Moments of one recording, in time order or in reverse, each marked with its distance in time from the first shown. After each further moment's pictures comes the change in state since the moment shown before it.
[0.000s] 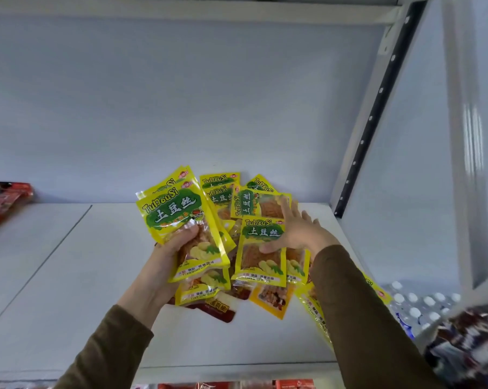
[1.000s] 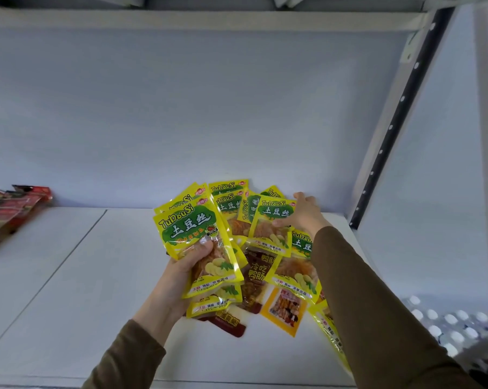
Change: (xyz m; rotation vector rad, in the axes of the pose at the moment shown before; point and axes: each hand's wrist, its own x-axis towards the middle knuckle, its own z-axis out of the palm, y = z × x) left_hand -0.001 -0.008 -0.002 -0.005 0.085 -0.058; right_hand 0.077 -0.009 -0.019 0.223 0.241 0.095
